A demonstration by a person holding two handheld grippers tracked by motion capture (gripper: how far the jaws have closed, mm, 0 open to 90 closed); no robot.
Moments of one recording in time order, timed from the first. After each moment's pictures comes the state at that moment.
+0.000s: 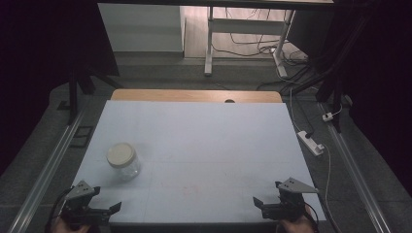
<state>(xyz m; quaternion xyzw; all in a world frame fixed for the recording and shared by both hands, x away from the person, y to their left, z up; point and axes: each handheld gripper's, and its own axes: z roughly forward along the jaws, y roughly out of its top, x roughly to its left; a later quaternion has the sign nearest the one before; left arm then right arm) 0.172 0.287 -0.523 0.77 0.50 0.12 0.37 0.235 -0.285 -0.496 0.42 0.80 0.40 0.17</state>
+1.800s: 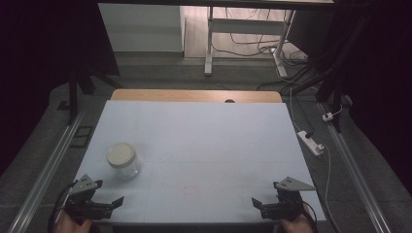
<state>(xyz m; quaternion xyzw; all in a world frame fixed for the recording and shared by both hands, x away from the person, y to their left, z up) 0.190 0.285 -0.517 0.78 0.48 0.14 0.38 0.238 -0.282 -0.497 0.42 0.81 0.39 0.15</state>
